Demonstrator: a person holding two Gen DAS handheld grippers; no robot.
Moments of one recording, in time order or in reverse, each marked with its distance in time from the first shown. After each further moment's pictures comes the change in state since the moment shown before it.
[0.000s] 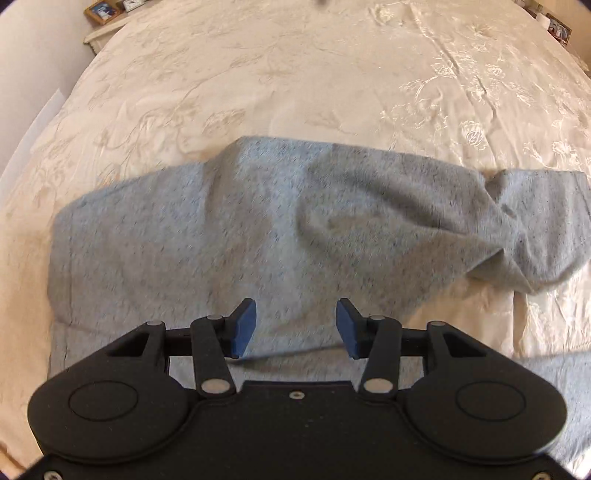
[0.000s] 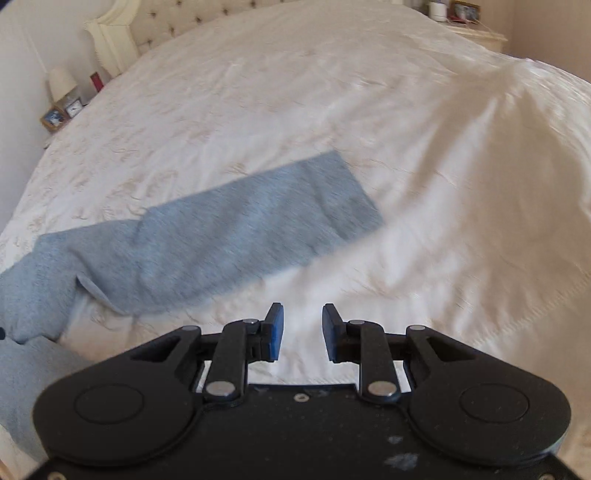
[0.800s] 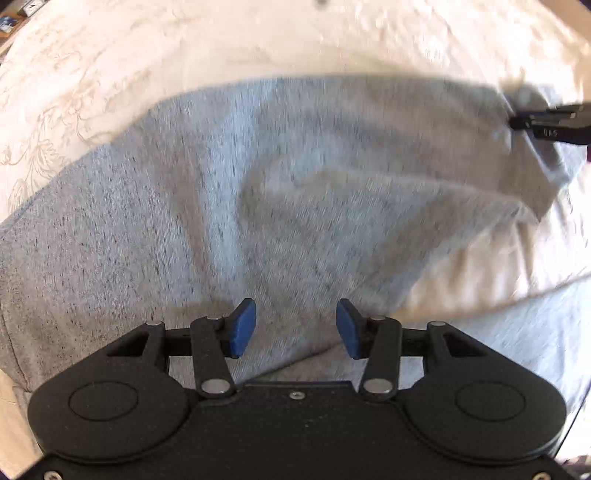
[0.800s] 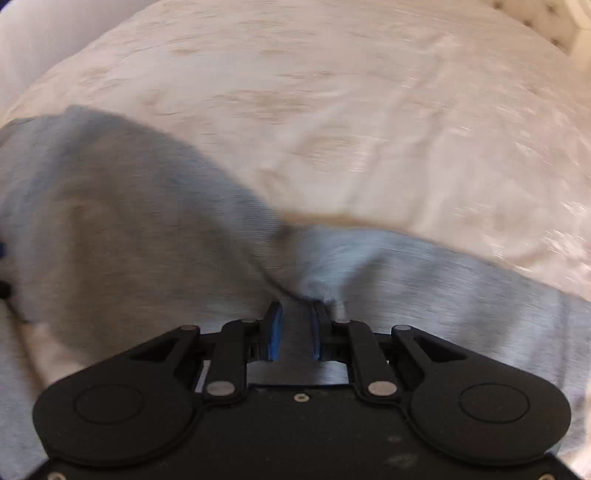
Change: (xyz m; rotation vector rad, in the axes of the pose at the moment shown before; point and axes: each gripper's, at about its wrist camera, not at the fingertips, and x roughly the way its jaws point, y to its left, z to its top) left arm 0.050 0.010 -0.013 0.196 0.151 -0.165; right arm 0.187 0.175 0.049 -0.534 0.130 0.056
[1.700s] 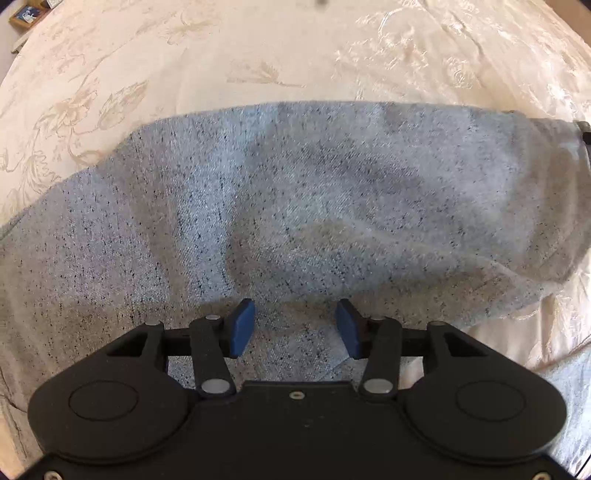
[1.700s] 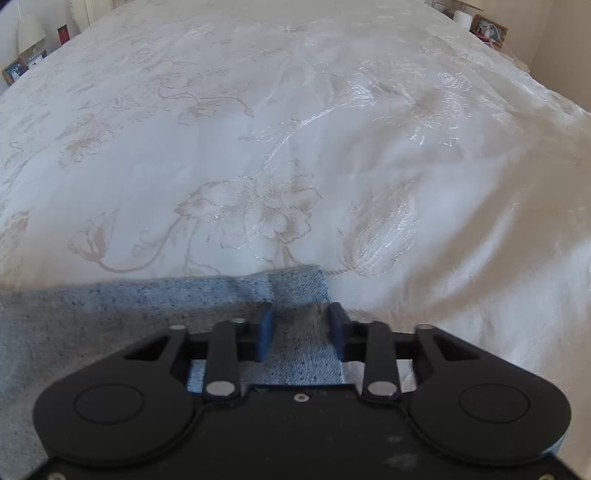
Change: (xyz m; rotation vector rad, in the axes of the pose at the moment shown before) left arm 0.029 -0.012 0.035 -0.060 -0.037 0.052; right arm 0.003 -0.214 -0.042 0.406 -0.028 -0.200
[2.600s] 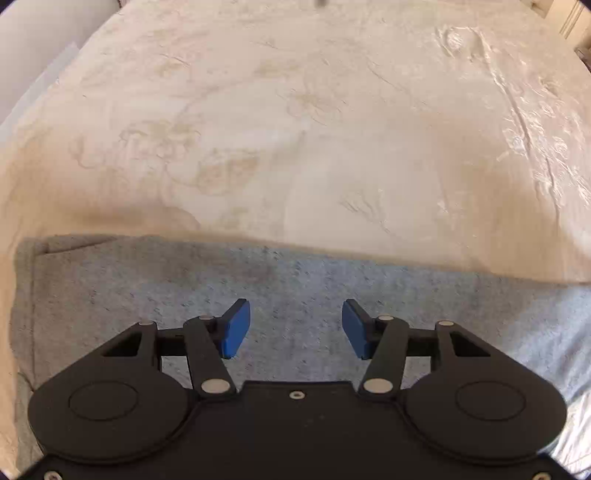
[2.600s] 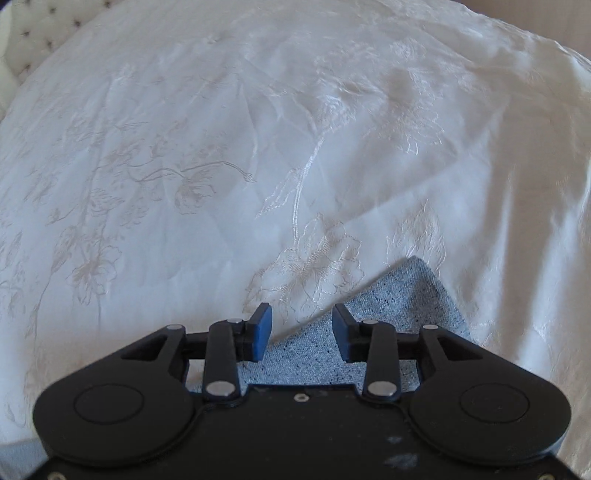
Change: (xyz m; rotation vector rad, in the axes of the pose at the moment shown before) left arm -0.031 0.073 0.076 -0.364 -0.075 0.107; right arm -0.005 0.035 0.088 0.426 0.141 -0.093
